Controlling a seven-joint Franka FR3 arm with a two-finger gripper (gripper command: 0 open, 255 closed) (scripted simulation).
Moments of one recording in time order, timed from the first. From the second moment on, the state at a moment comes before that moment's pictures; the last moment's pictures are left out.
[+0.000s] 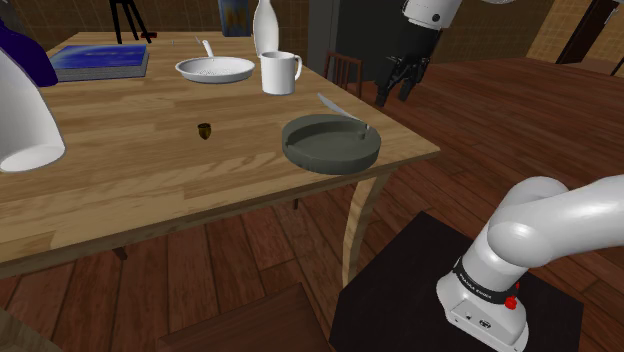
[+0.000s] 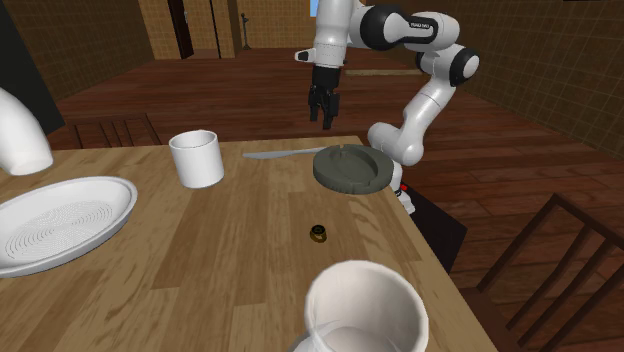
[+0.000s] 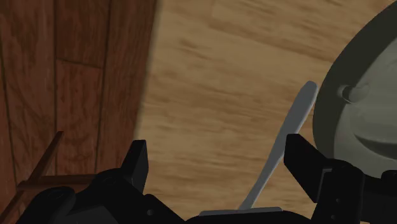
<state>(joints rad) -0.02 -0.77 0.07 -2.27 0.10 1.66 0.09</state>
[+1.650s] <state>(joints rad) 0.05 -0.11 0.48 -1.69 0.07 1.79 0.55</state>
